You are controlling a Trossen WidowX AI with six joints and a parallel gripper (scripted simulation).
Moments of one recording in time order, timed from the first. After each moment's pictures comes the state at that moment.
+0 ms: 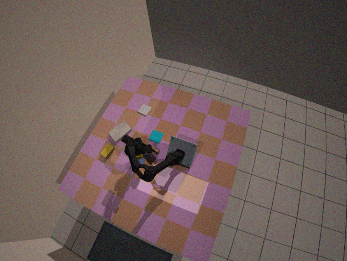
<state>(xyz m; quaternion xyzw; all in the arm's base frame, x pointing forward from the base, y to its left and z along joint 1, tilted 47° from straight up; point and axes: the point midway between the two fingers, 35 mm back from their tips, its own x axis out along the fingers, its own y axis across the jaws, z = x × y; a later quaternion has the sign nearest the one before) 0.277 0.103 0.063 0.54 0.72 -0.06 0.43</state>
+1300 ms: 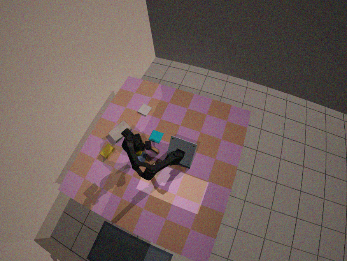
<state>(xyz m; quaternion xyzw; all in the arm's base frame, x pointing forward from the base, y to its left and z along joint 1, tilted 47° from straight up) 0.280 0.059 0.090 0.54 0.72 -0.05 0.43</state>
